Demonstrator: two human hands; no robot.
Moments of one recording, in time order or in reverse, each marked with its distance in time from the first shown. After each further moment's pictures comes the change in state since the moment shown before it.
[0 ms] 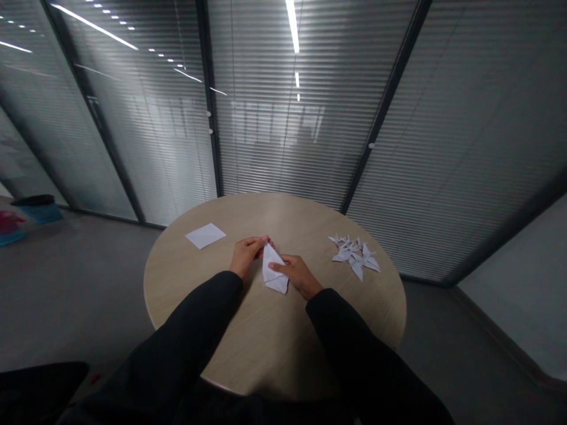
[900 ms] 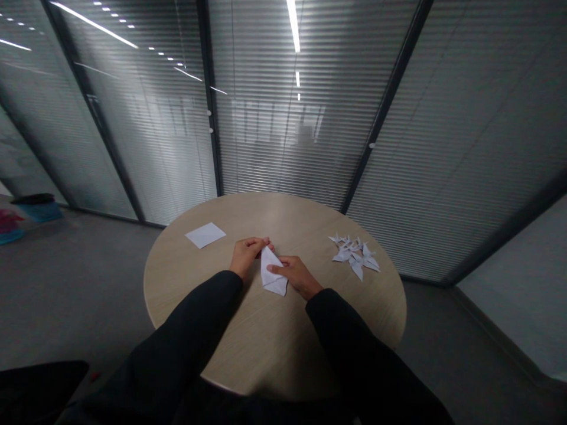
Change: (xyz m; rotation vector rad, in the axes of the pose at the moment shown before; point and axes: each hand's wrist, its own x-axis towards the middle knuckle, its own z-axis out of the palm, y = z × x) left_hand 0.001 -0.002 0.000 0.049 -0.003 0.003; right_hand -0.001 -0.001 0.000 0.013 -0.055 0.024
